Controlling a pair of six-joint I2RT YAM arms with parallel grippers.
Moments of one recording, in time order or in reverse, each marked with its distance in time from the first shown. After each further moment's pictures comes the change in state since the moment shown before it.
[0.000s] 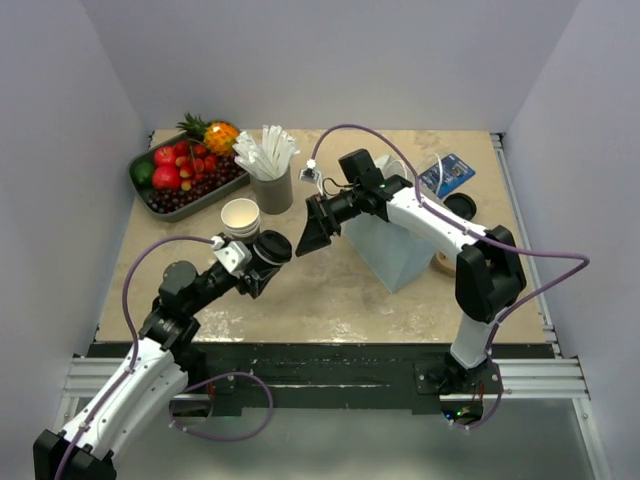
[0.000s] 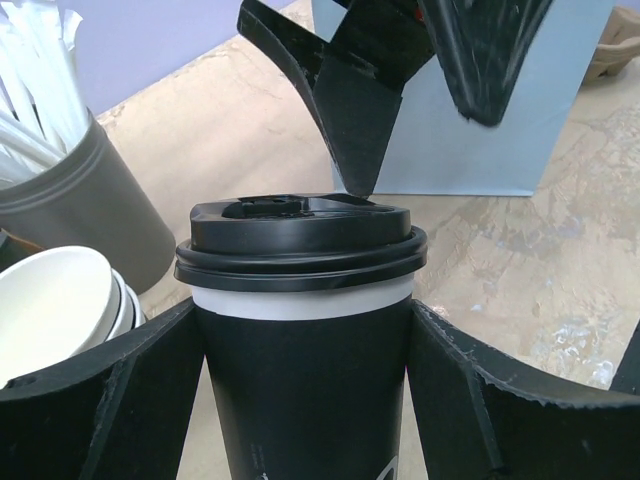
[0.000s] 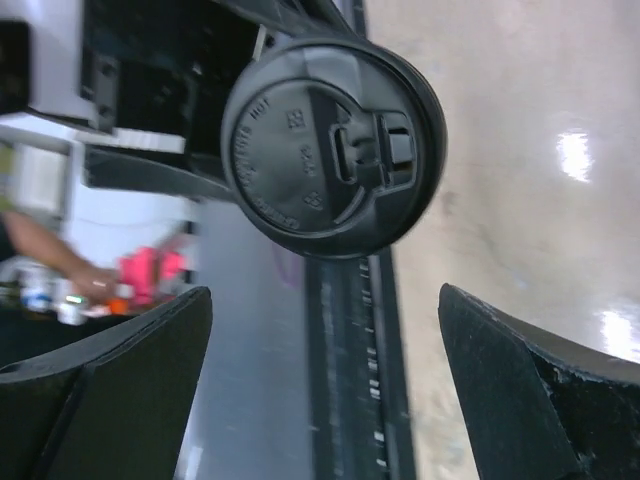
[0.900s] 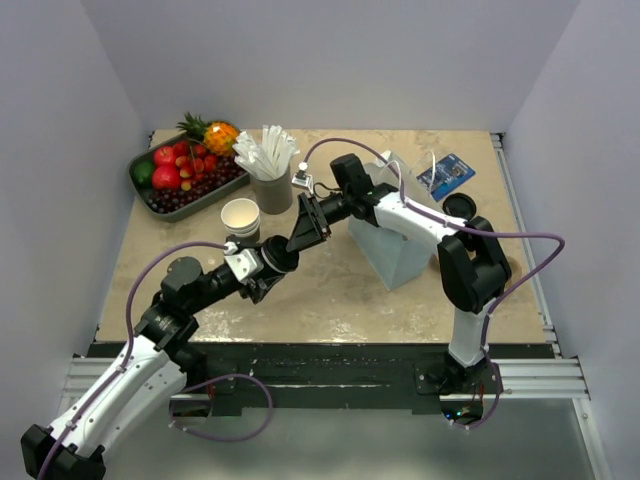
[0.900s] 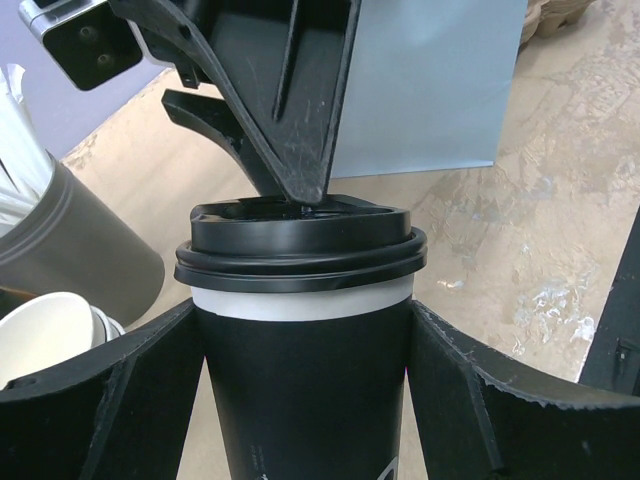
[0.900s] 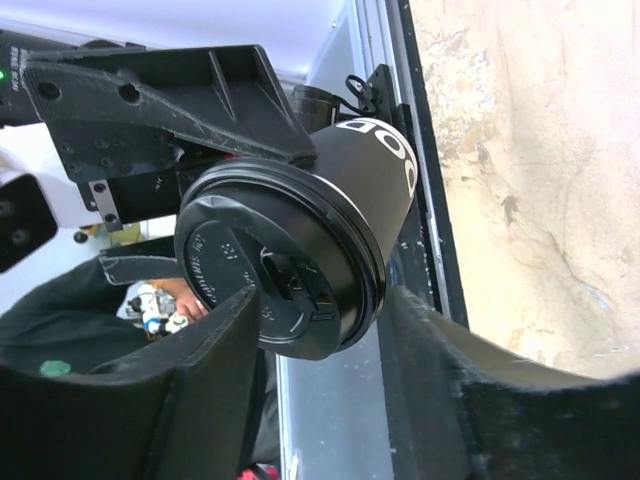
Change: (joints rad) left arm -0.101 0.011 0.102 -0.164 -0.002 0.148; right arm 0.016 0.100 -0.039 0.280 -0.106 0.428
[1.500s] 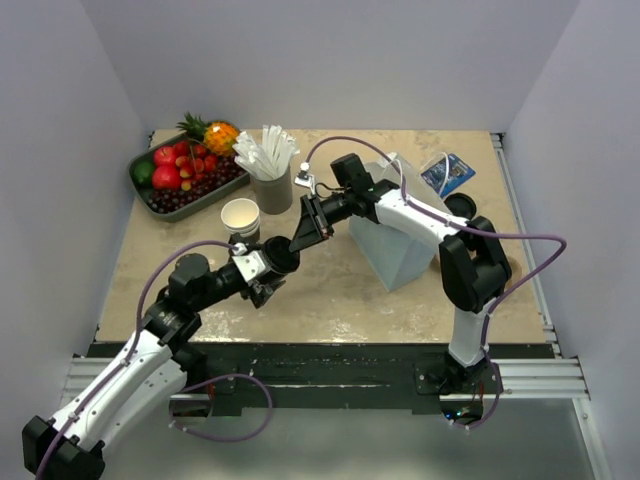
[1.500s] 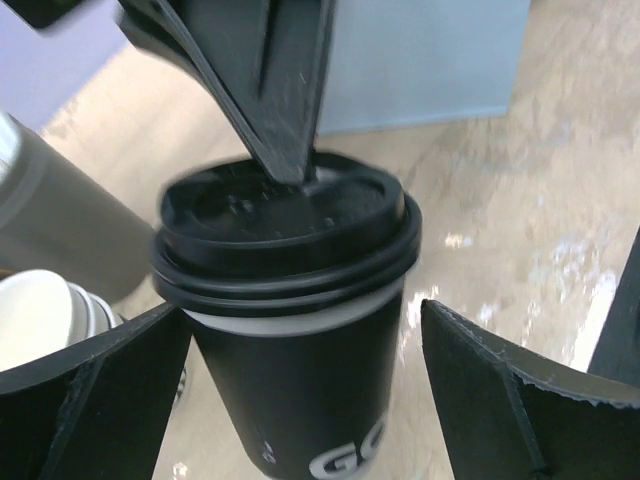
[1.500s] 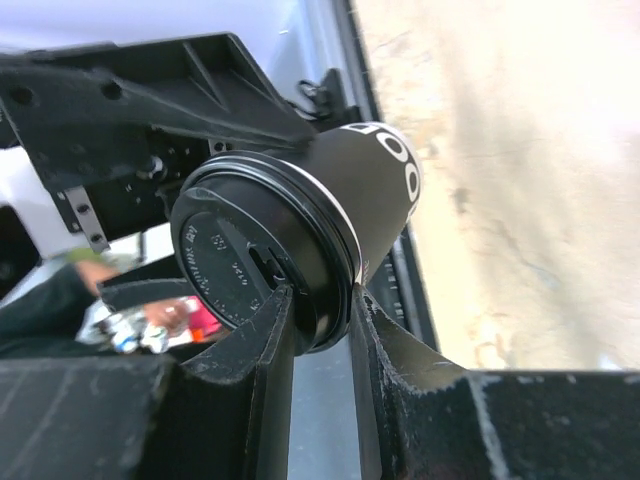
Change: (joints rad) left arm -0.005 0.041 -0.001 -0.021 -0.013 0.054; right arm -0.005 0.000 0.020 -0.103 0.075 -0.089
